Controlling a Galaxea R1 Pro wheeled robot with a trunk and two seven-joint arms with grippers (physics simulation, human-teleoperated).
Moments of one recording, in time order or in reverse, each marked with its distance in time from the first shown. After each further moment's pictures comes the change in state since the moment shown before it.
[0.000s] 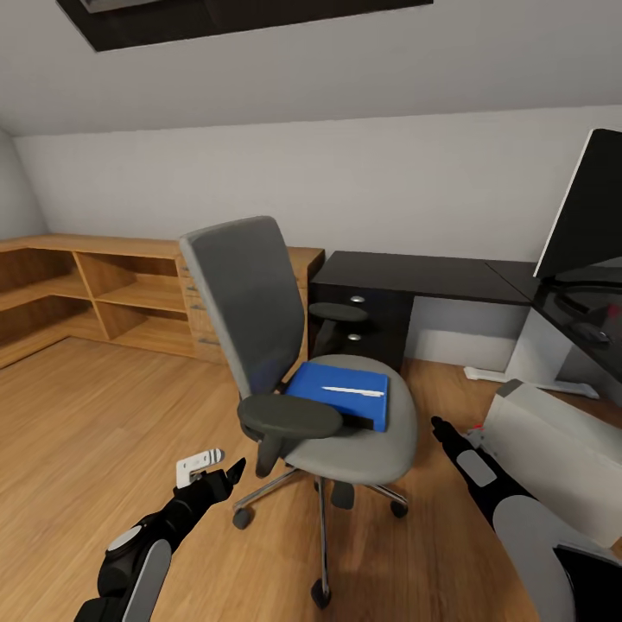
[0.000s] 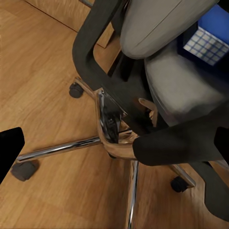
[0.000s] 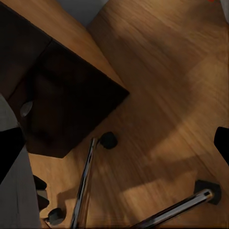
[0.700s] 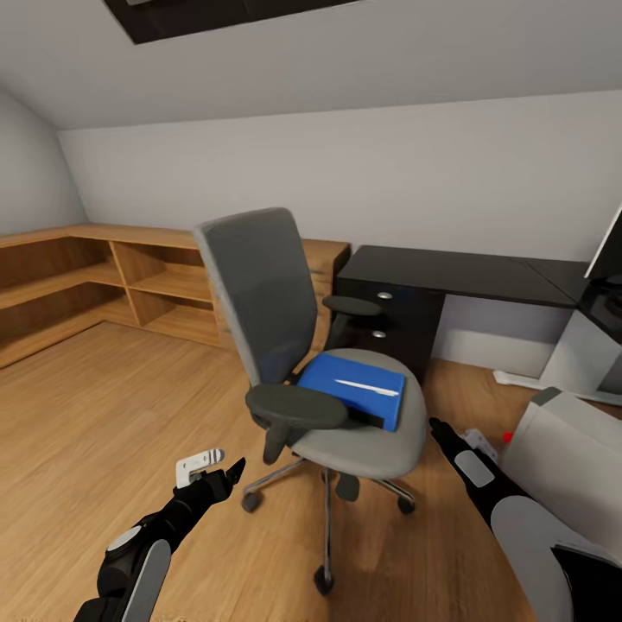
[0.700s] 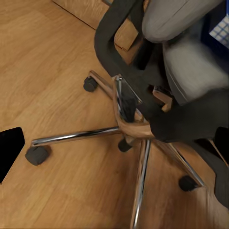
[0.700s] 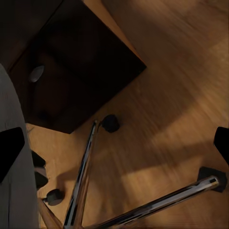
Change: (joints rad) left arm 0.000 0.001 0.001 0.000 0.000 0.000 0.000; right arm 0.000 0.008 -0.004 0.006 0.003 -0.002 -0.001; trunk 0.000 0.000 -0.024
